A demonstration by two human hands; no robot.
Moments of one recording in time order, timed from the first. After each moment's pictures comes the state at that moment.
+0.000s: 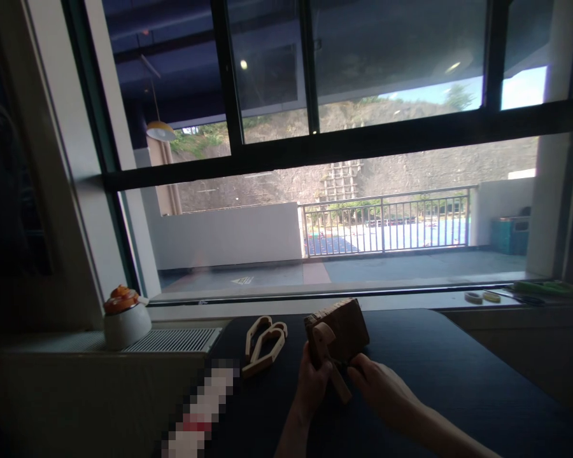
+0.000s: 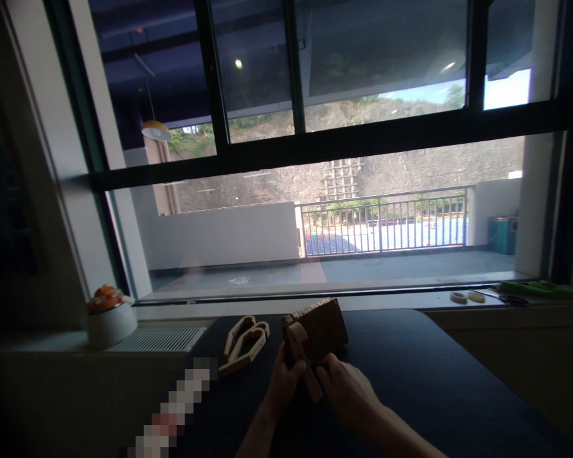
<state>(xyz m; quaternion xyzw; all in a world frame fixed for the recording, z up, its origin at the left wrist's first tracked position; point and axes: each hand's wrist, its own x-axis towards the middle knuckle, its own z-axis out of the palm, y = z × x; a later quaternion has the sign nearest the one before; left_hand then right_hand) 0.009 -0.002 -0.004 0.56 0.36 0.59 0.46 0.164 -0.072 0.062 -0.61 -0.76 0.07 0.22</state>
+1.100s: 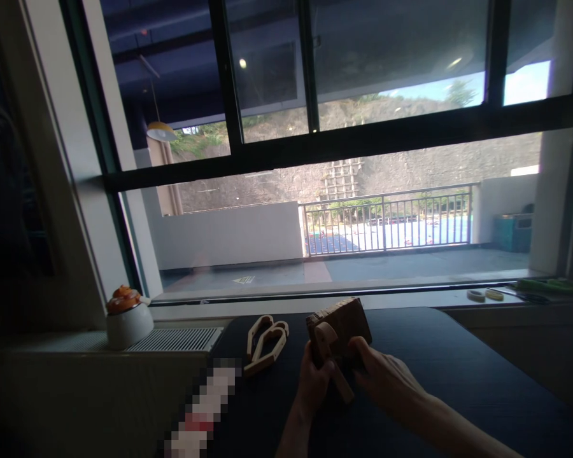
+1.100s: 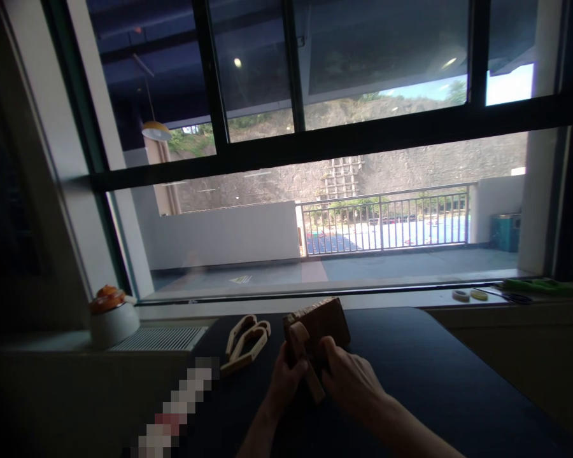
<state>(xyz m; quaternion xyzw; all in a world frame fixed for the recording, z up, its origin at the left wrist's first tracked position) 0.007 -0.002 -0.004 0.57 0.34 0.59 0.47 0.168 -0.073 0.079 -0.58 -0.78 0.00 0.22</state>
